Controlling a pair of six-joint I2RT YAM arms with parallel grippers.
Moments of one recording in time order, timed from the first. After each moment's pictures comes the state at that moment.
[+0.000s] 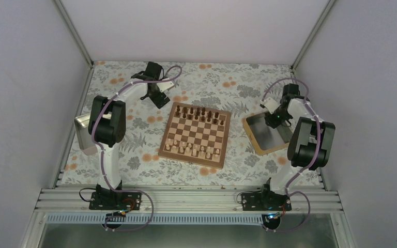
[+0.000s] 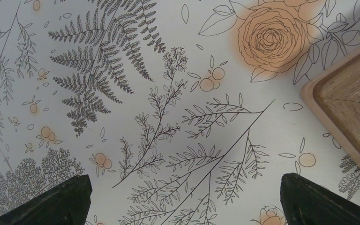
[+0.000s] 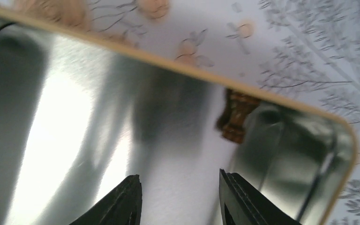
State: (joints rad) left arm -0.29 2.09 1.63 -0.64 -0.03 0.60; right arm -0.22 1.73 1.17 -0.77 -0.12 -0.88
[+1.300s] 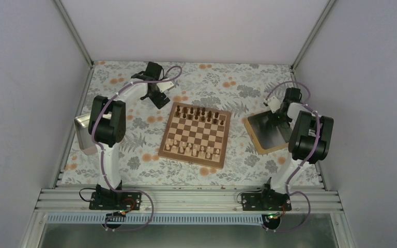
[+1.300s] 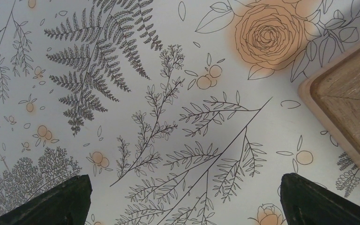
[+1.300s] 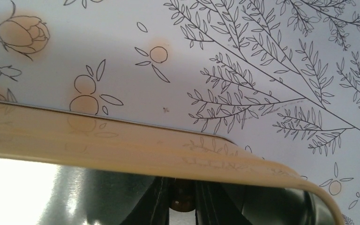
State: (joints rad) left arm -0.29 2.09 1.63 -0.65 -0.03 0.60; right arm -0.27 1.84 1.10 -0.42 -0.12 -0.79
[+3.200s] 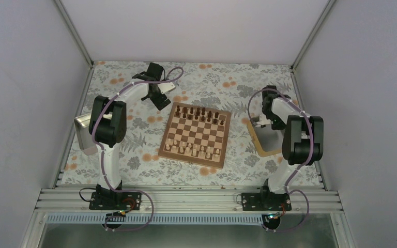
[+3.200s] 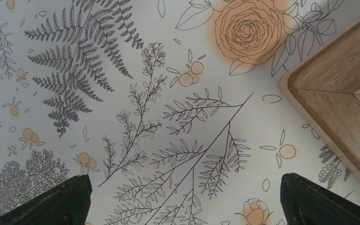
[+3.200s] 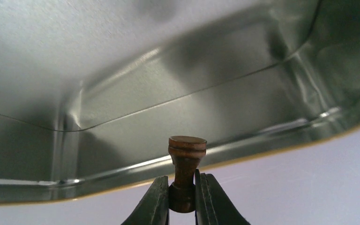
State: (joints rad) left arm -0.30 2.09 1.63 -0.67 -0.02 0.61; right arm -0.01 1.77 1.16 -0.81 0.72 -1.48
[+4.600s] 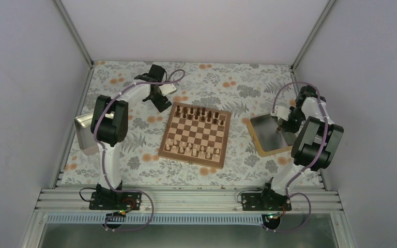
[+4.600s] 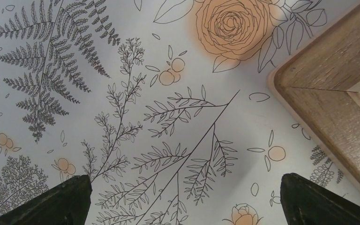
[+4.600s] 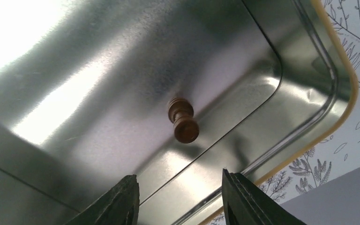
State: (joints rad) left arm -0.31 2.12 1.63 -0.68 -0.02 0.62; right arm -0.38 1.75 1.26 -0.92 -0.02 -1.48
